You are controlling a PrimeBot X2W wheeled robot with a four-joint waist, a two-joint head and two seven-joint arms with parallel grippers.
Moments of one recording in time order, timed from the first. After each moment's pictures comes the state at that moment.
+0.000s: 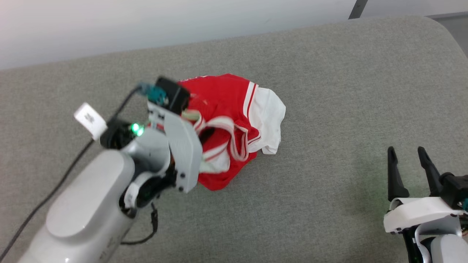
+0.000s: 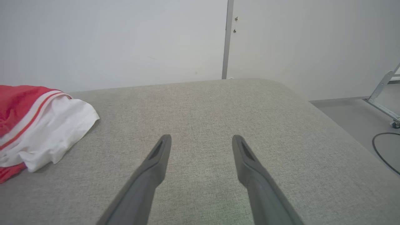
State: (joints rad) left arm -0.73 0.48 -0.62 0.04 -0.81 0.06 0.67; right arm -0.20 -0.05 -0.14 0.22 0.10 0.13 -0.17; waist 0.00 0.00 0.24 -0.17
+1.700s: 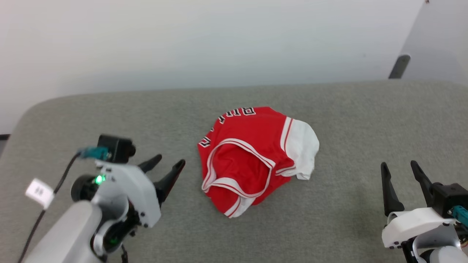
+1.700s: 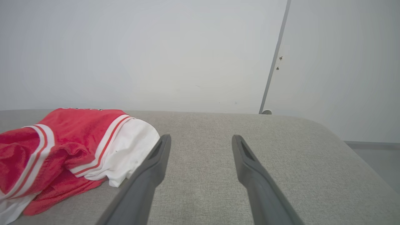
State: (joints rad) left arm -0.47 0.55 -0.54 0.21 -0.88 -0.04 0.29; right arm -0.15 -0.07 -0.10 0.20 0.06 0.13 -0.11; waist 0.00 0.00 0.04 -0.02
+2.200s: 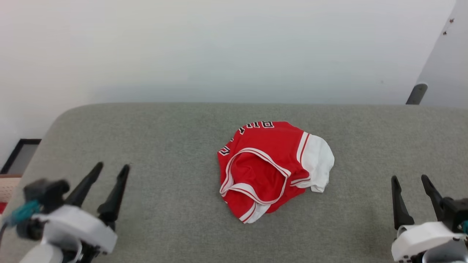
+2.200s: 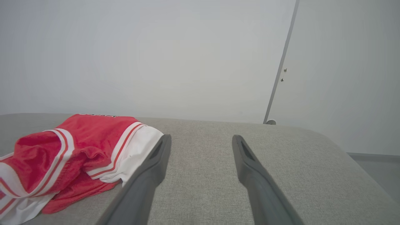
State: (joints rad) left arm -0.21 0.65 -0.38 0.14 -0.84 -0.03 -0.12; right arm -0.09 -0.09 -0.12 0.18 0.06 0.13 -0.11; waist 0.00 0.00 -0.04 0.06
